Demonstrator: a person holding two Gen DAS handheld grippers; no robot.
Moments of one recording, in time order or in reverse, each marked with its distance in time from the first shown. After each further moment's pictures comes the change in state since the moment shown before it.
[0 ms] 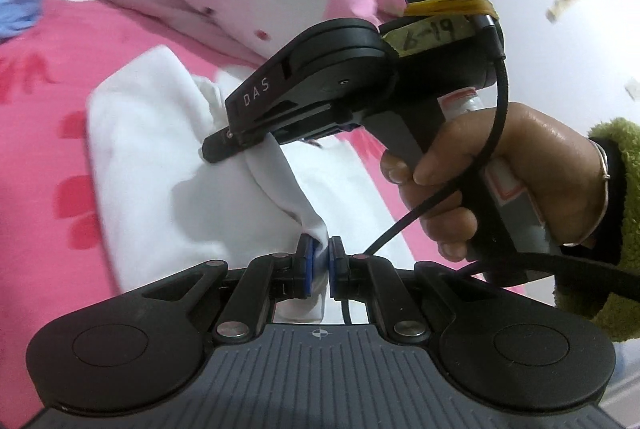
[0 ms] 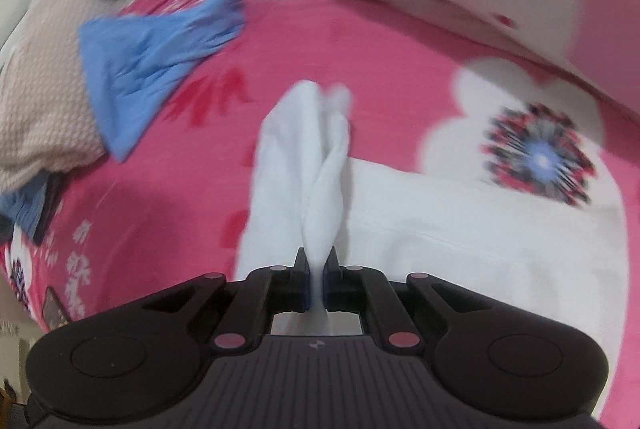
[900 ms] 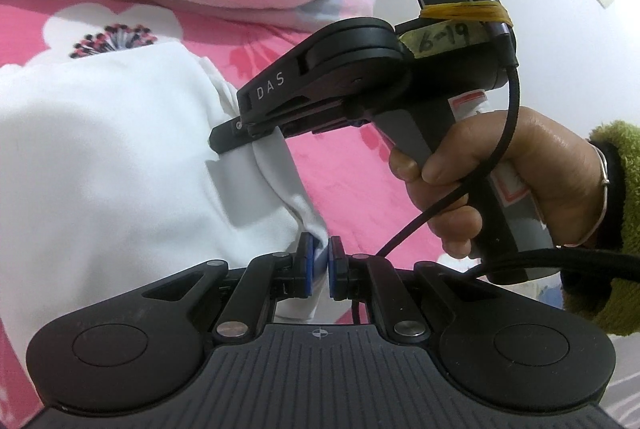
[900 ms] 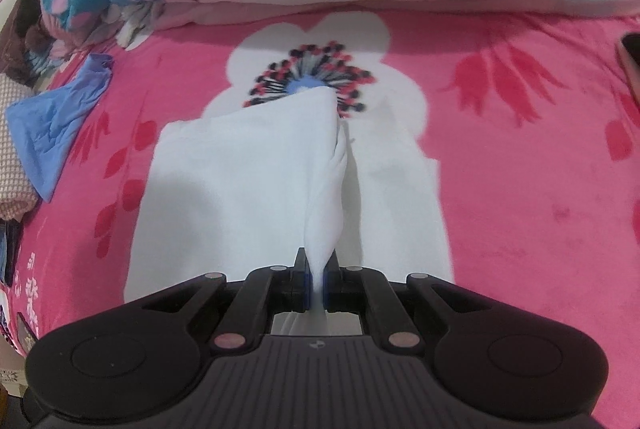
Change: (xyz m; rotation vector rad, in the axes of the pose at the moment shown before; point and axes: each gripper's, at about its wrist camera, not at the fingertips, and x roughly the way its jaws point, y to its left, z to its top) left arm 0.136 -0.104 -0.024 0.135 0.195 -0.101; right arm -0.051 -0.196 -0.084 0.233 -0.078 -0.041
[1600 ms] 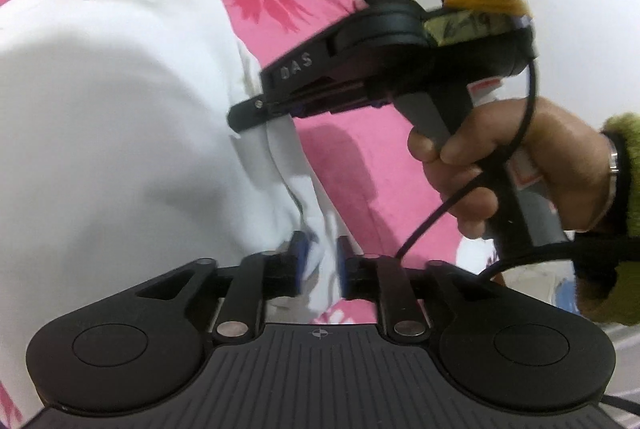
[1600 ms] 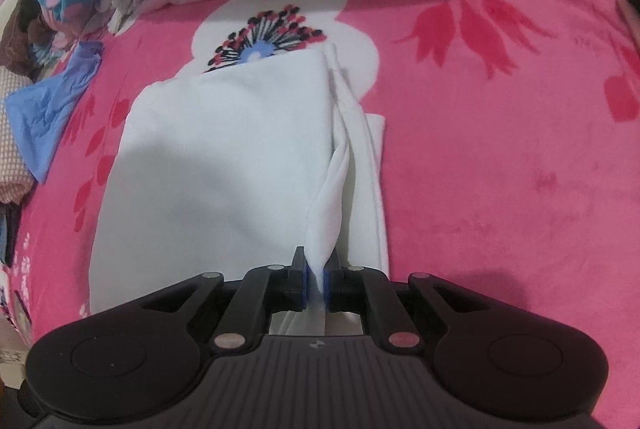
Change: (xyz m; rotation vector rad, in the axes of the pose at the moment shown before) left arm 0.051 -0.007 -0.014 -0.071 0.084 0.084; right arm 0.025 -0.063 -0.017 0.005 0.051 0.076
